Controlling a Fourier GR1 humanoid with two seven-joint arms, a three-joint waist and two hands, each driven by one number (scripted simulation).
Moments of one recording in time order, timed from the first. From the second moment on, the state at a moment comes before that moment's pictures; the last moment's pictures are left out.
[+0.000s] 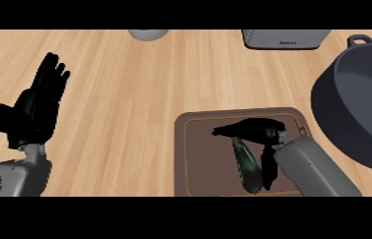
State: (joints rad) left arm -0.19 0.31 0.02 -1.63 0.19 0.23 0.21; right arm -0.43 -0.32 0.45 -1.19 0.64 0.79 -0.21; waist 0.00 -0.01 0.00
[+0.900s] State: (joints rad) left arm -0.15 0.29 0.06 -1.66 0.16 0.21 0.22; right arm -0.27 -0.29 0.41 -1.35 0.81 0.54 -0.17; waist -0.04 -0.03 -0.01
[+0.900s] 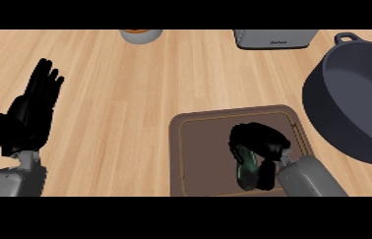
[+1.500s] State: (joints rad) left arm -0.15 0.29 0.07 -1.66 0.15 0.21 0.22; right arm 0.21 -0.24 0.39 -1.97 0.88 0.29 0.14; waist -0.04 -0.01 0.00
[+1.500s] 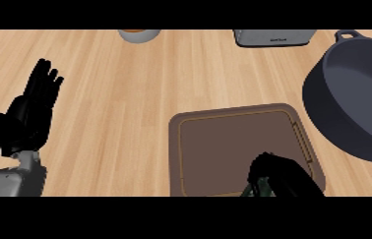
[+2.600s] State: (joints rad) left arm -0.17 0.27 0.07 -1.63 0.14 0.18 0.20; right arm 0.09 -0.24 -0.34 -2.24 0.54 0.17 0.27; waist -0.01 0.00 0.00
